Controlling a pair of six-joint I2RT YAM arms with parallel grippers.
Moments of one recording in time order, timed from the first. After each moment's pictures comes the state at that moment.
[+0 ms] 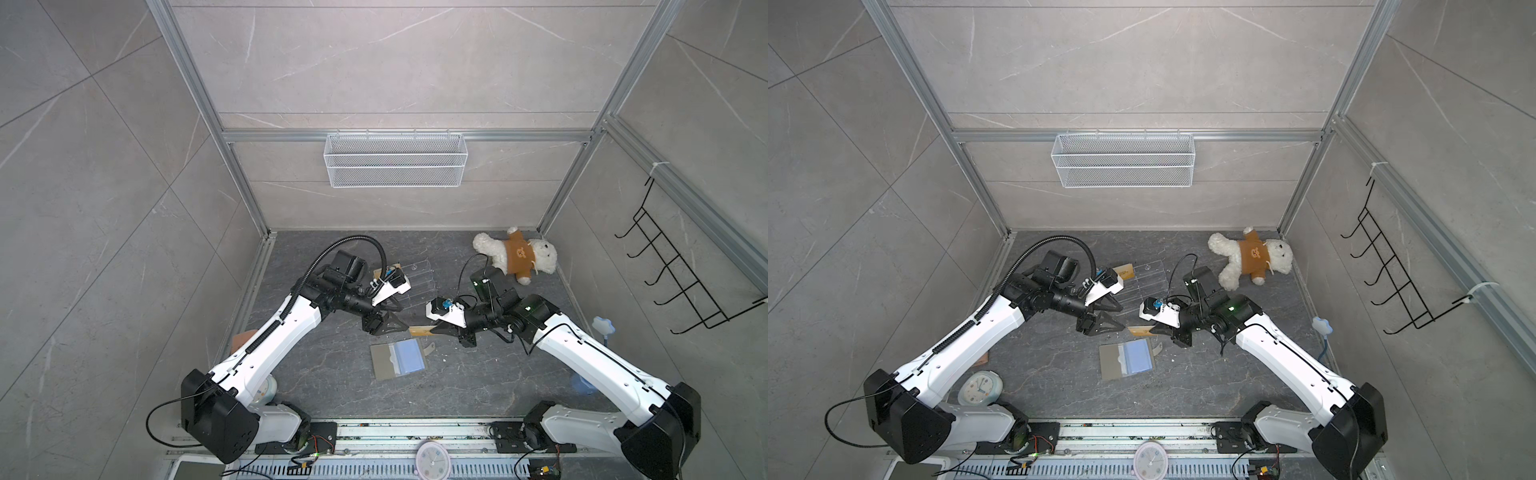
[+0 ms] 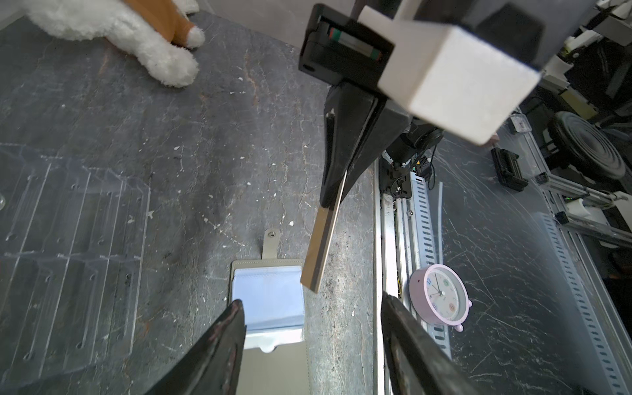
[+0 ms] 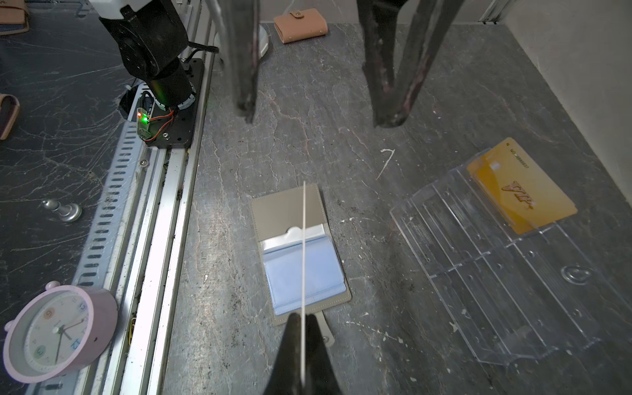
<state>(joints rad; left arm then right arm) -0.58 1.35 1.26 -0.86 0.87 0.54 0.59 1.22 1.06 -0.73 -0.64 -0.73</state>
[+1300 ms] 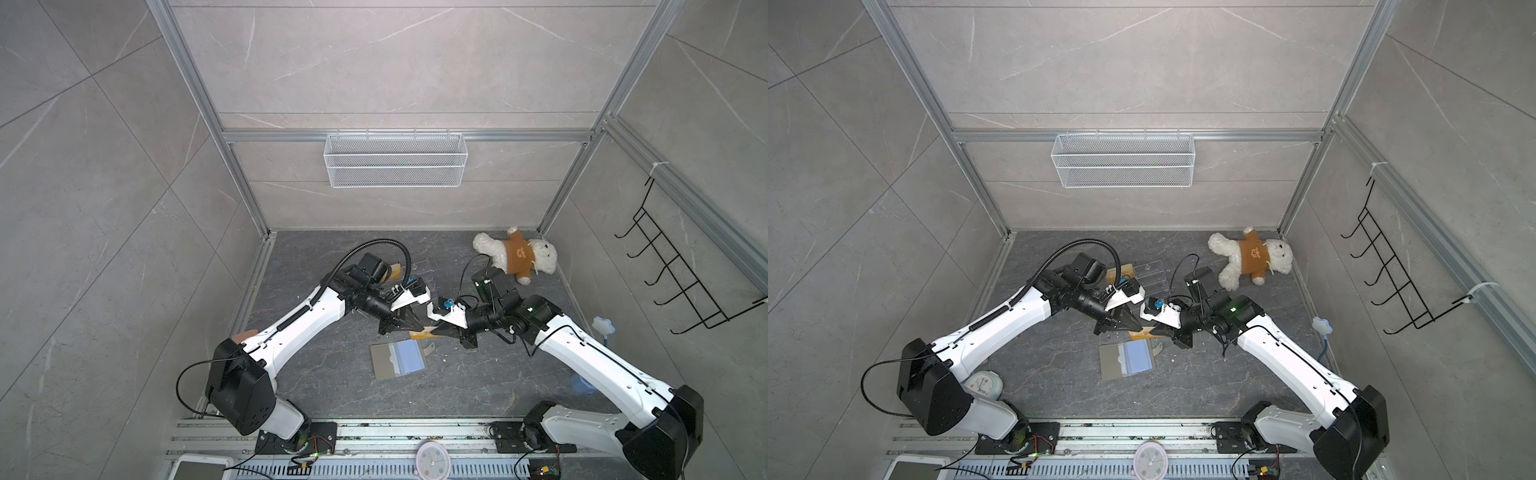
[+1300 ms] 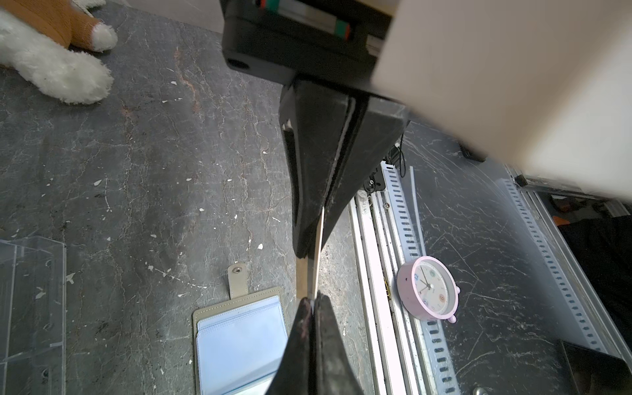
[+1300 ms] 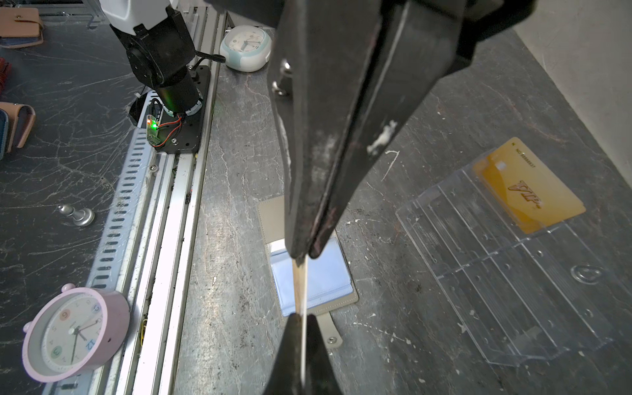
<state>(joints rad) -0.67 1.50 1.30 -0.83 0.94 0.61 0.60 1.21 1.06 -0.73 -0.65 -0.70</state>
